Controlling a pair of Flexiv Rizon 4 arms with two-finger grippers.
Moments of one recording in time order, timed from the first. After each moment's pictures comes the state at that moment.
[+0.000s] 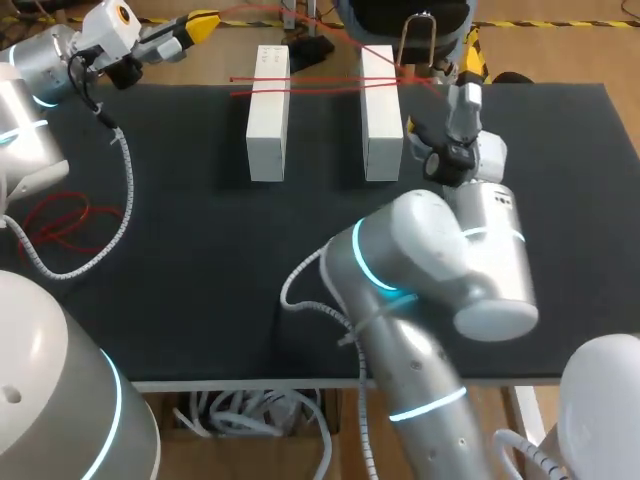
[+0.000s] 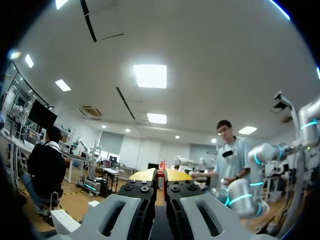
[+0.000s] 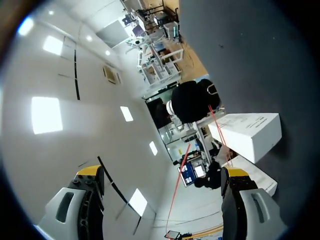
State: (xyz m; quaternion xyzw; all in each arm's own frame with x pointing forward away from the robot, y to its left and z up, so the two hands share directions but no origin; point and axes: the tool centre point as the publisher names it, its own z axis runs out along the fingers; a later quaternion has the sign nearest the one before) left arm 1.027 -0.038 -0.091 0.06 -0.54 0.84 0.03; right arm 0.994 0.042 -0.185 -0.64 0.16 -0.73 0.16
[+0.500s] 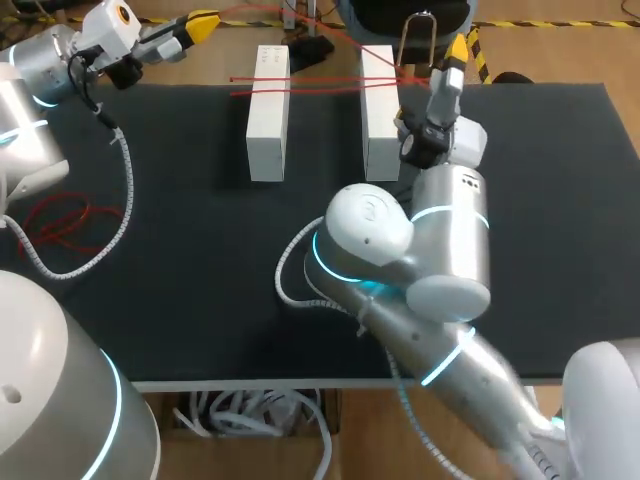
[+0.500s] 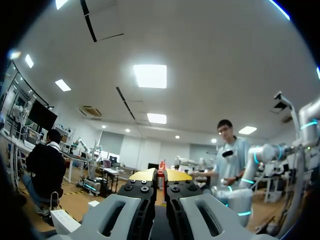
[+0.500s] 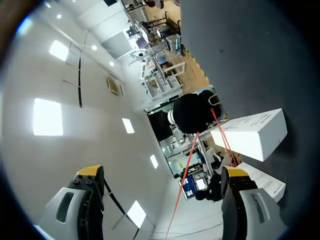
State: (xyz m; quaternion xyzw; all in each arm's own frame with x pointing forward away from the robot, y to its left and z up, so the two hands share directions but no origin) left arm 1.027 -0.038 -0.091 0.06 -0.54 0.84 0.03; right arm 1.012 0.054 -0.177 -0.65 0.20 -0.73 0.11
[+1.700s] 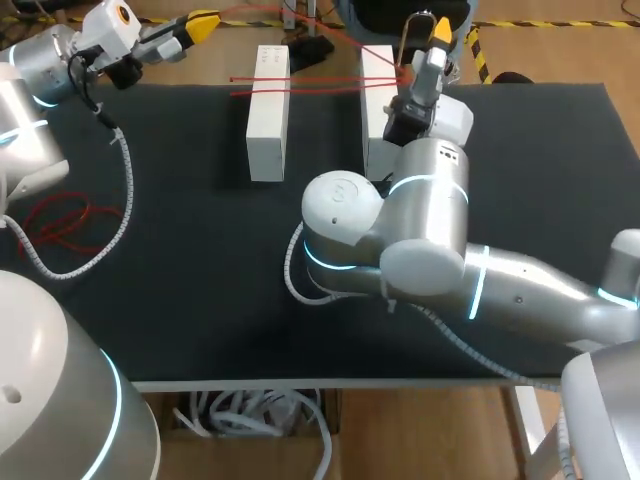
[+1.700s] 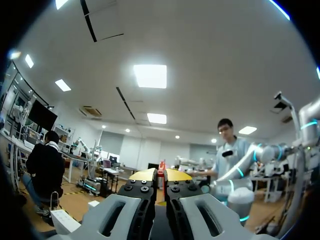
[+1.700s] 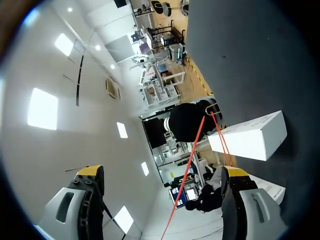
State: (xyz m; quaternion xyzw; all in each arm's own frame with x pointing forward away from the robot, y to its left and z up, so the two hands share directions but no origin) left arm 1.027 -0.038 -0.091 0.06 -0.54 0.84 0.03; right arm 1.029 0.066 -0.168 -0.67 0.19 -0.71 0.06
